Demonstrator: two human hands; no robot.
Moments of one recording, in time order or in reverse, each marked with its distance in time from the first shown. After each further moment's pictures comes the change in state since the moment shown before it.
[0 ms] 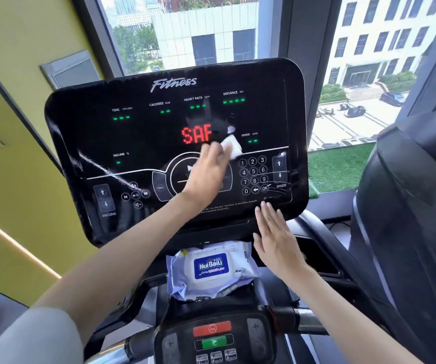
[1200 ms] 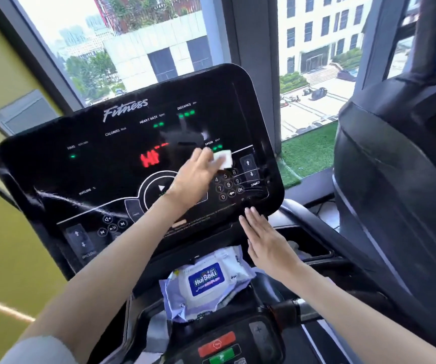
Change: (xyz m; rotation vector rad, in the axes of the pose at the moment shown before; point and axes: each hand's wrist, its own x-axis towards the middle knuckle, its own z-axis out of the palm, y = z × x) left_hand 0.035 0.005 0.004 0.060 -0.079 0.287; right_hand -0.015 -0.001 -0.009 -0.018 -0.025 -0.010
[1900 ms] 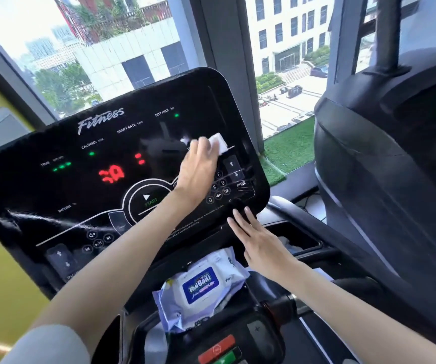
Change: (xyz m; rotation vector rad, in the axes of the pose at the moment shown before) left_hand 0.039 0.032 0.000 0.081 0.011 -0.093; right_hand -0.009 -0.005 -0.017 0.195 -0.082 0.055
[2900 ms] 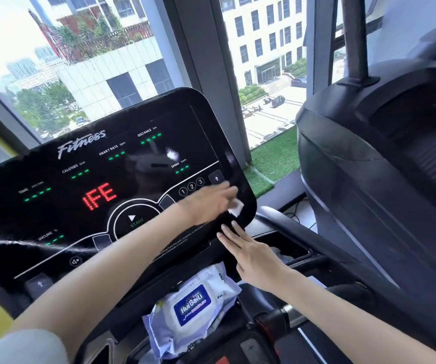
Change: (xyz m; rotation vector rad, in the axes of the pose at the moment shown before) left_hand 0.008 0.020 0.020 0.095 -0.334 0.772; right_hand 0.000 0.004 -0.012 0.085 -0.049 0.006
